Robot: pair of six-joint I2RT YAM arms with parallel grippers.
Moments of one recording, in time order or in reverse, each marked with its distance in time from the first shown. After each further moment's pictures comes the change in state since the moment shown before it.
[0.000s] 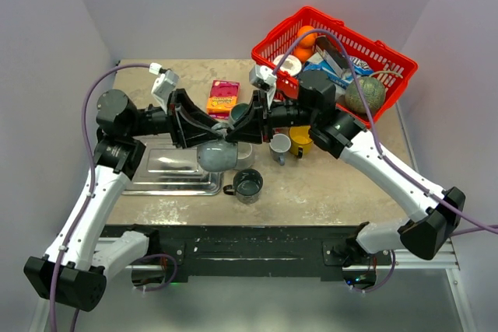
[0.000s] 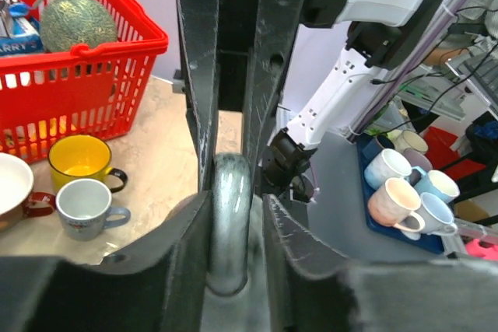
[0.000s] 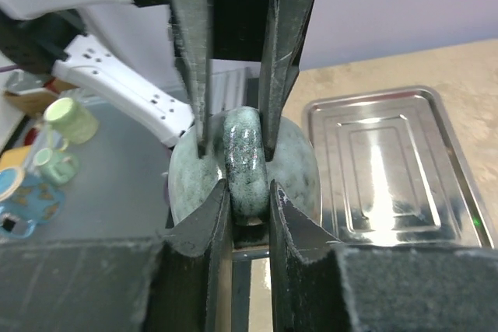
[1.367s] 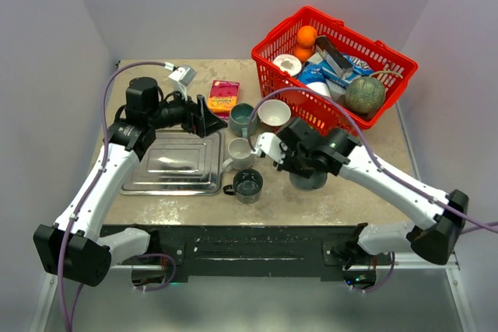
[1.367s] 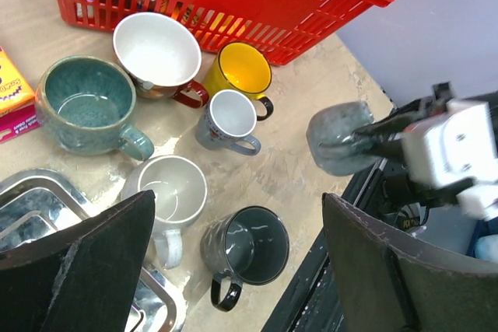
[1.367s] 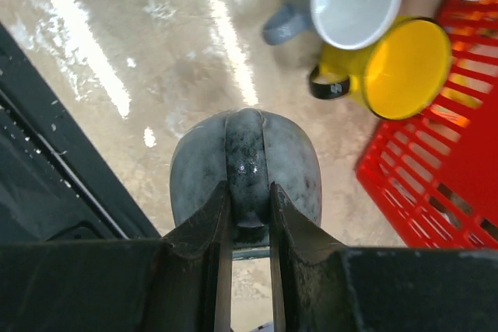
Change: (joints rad) left arm -0.015 0.179 0.082 -0.497 -0.507 0.305; right arm 0.143 -0.105 -0.113 -0.969 1.060 -0.623
